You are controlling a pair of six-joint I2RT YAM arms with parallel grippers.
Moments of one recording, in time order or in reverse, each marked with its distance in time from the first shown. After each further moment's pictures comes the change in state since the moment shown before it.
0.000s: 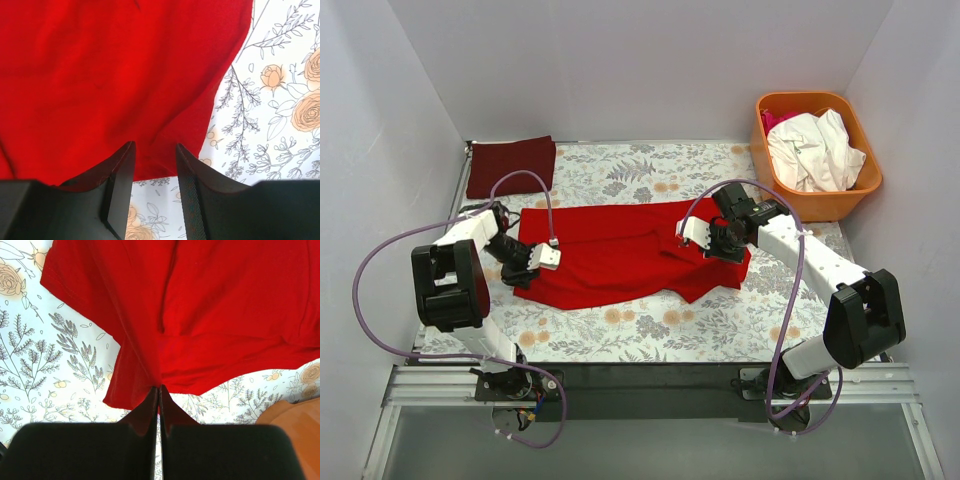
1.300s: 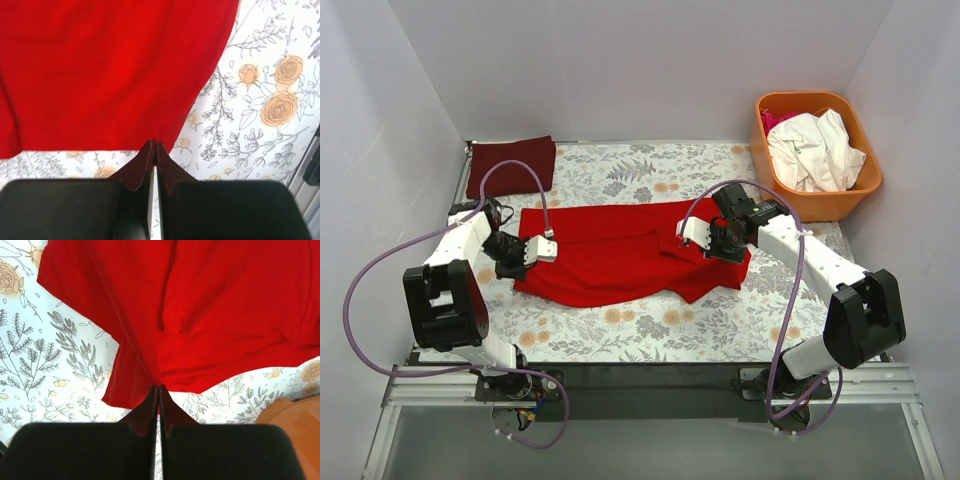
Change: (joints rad) left arm 0.009 -0.119 0.011 -0.072 -0.026 -0.122; right arm 0.000 -0.001 -0.002 -0.001 0.008 0.003
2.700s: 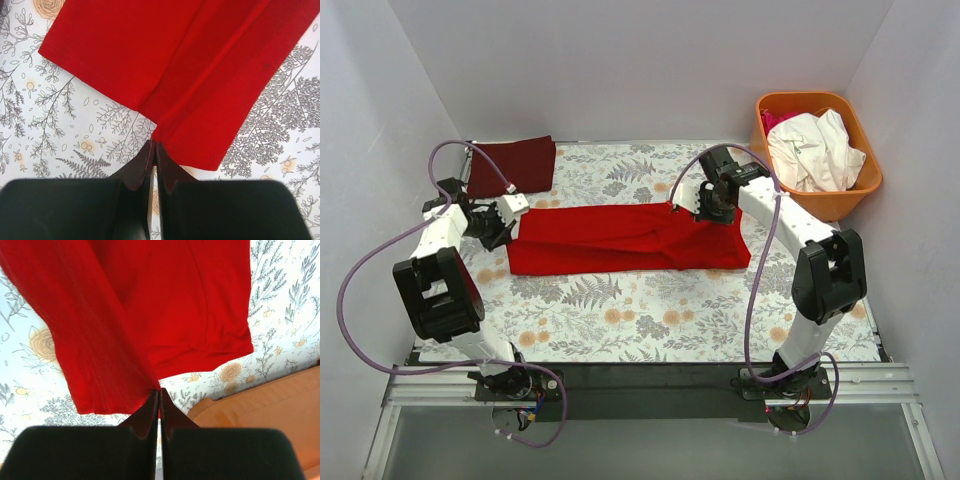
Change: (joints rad) left arm 0.185 0.060 0.105 0.358 0.212 -0.383; right arm -0.036 0.287 0.364 -0.029 0.117 -0.099
